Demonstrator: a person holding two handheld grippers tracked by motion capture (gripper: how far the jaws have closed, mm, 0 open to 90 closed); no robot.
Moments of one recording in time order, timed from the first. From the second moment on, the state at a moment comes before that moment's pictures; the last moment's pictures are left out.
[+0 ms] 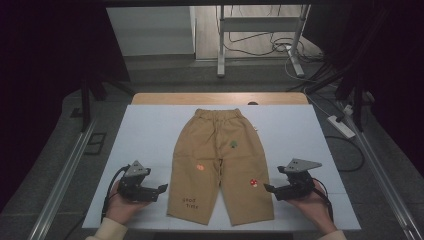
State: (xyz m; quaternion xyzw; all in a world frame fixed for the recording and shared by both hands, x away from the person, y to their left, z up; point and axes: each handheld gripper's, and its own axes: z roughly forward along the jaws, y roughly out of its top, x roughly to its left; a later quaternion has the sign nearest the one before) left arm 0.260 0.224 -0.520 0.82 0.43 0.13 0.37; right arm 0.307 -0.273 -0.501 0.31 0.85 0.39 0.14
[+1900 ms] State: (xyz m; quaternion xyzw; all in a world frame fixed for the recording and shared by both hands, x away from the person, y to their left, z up) left arm 0.264 0.224 -0.520 0.82 0.43 0.13 0.37; right arm 0.303 -0.173 -0.500 0.23 0.88 0.41 0.08
